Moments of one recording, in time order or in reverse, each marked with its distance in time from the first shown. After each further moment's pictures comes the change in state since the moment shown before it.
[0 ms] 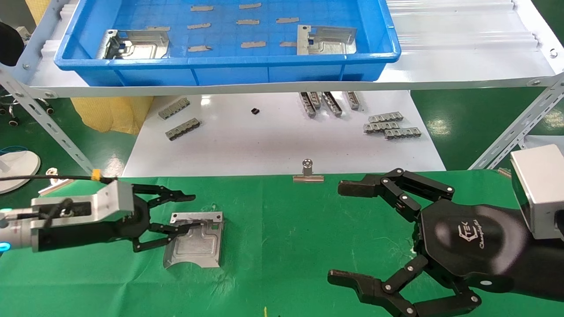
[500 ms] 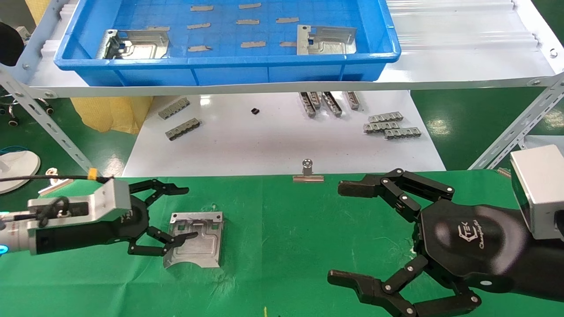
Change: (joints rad) left arm 0.037 -0.020 -0.039 -0.045 -0.032 0.022 -0.092; right arm 0.000 0.000 0.000 0.000 0.000 0.000 0.000
